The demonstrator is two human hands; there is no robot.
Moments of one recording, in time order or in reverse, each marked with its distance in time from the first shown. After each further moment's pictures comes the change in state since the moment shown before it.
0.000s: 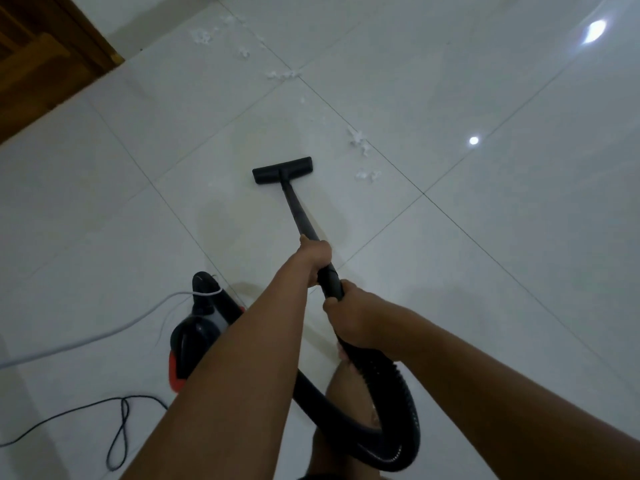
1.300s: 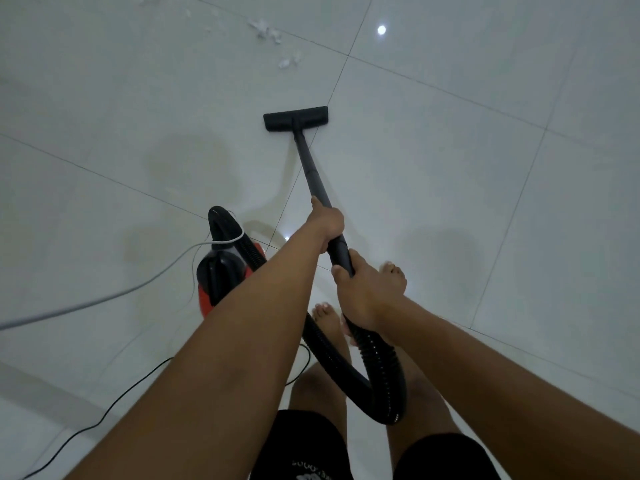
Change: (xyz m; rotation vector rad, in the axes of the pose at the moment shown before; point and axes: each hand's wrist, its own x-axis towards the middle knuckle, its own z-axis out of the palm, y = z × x) left_hand -0.086 -0.251 0.008 0.515 -0.223 0.100; right_hand -0.104 0.173 0.248 0.173 0.372 -0.010
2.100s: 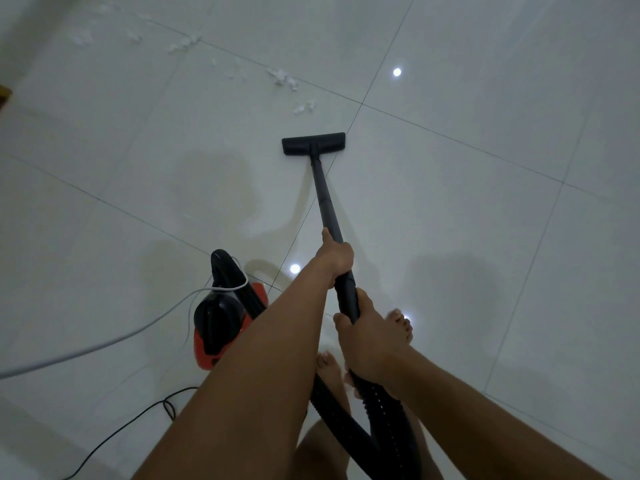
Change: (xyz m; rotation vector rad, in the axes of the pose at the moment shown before) left_hand 0.038 0.042 0.004 0.002 -0.003 0.023; right_hand 0.037 -0.019 -0.039 0.029 -0.058 0.056
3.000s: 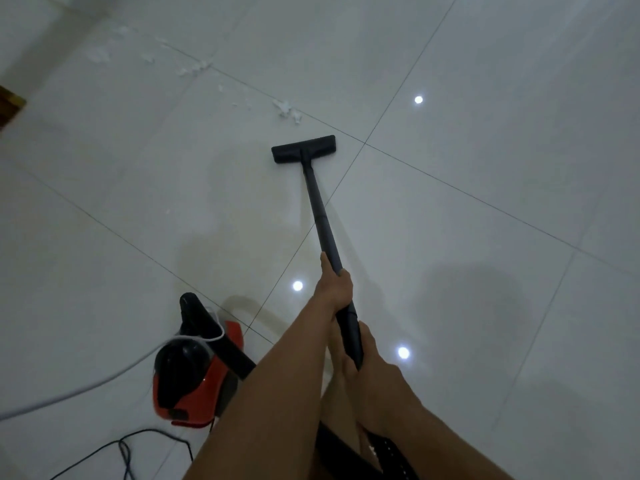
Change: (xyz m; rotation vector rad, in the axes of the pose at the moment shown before) left_hand 0.069 0.080 0.051 -0.118 0.091 0.053; right_hand 0.123 0.046 -0.077 -0.063 -0.003 -0.035
